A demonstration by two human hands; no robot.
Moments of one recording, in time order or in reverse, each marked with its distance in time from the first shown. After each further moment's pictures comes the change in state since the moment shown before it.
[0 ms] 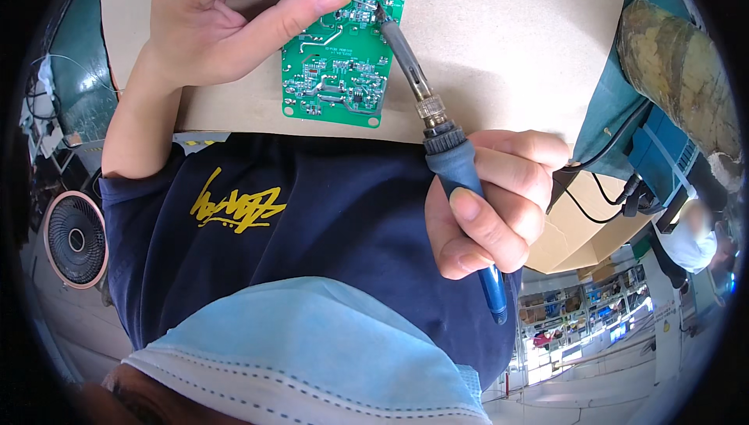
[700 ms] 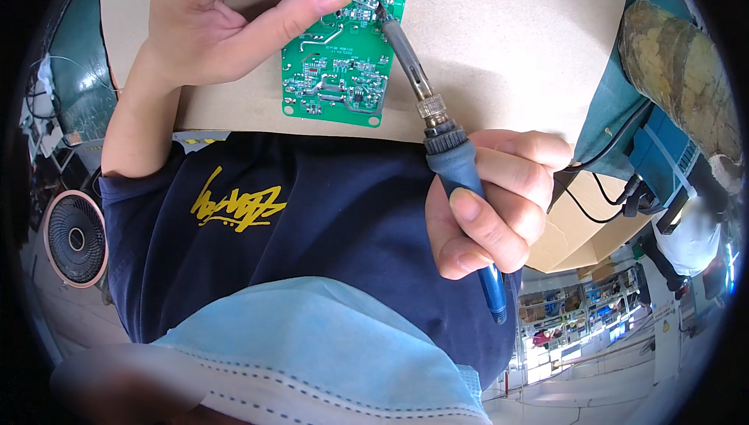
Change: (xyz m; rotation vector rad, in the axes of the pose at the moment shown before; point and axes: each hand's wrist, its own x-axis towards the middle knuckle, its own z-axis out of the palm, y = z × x) left_hand -0.005 -0.013 0.009 -0.103 0.071 0.039; right_hand 0.001 -0.001 0.001 -0.009 -0.003 0.012
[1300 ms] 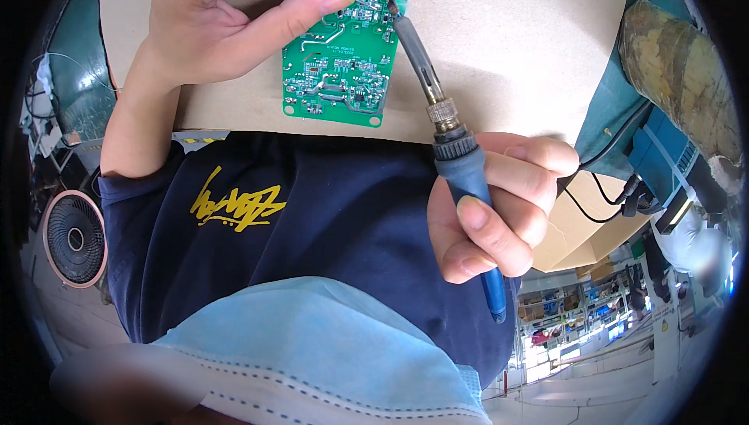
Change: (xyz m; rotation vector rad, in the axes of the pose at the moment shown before) left_hand 0.002 0.010 -0.002 0.019 -0.025 -0.075; right_hand -0.003 -0.010 -0.013 -0.082 -0.077 0.070
